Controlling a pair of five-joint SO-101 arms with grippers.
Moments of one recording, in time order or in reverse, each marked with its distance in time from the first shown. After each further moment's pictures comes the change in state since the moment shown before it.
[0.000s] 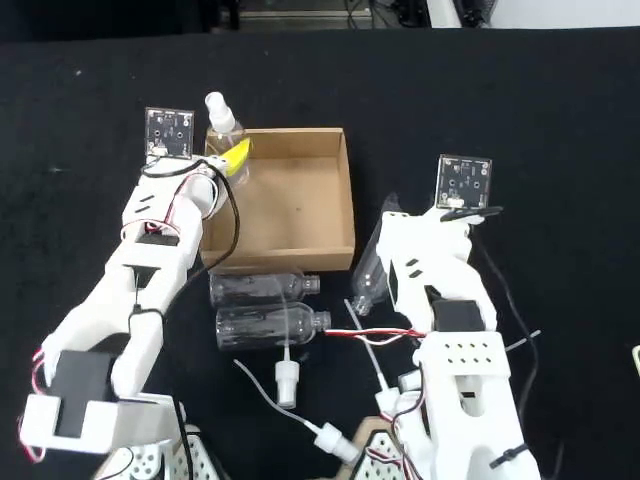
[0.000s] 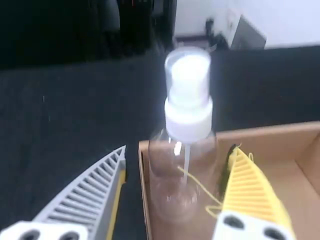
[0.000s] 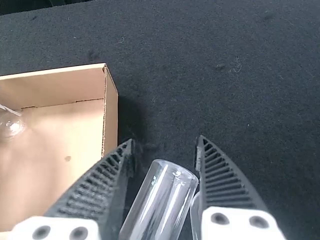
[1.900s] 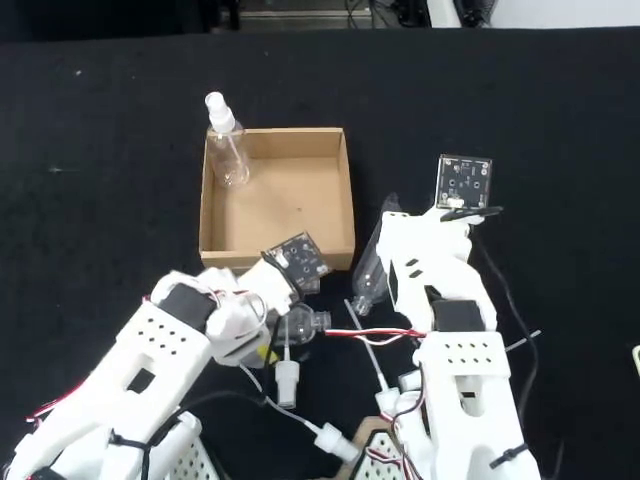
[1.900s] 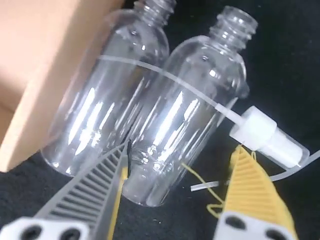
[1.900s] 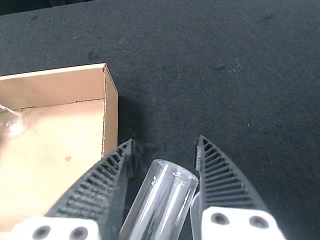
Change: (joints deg) left arm 24.3 -36.6 9.8 78.6 -28.6; right arm 0.0 0.0 0.0 0.0 0.0
